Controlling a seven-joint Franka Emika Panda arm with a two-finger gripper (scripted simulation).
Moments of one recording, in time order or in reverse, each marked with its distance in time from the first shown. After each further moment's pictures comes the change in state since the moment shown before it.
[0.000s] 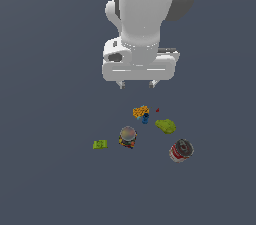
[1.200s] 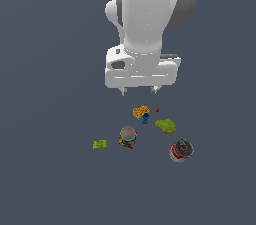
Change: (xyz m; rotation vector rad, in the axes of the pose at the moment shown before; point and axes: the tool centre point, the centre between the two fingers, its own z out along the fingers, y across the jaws) arm 0.015 -0.006 0.012 0.004 0.036 -0.039
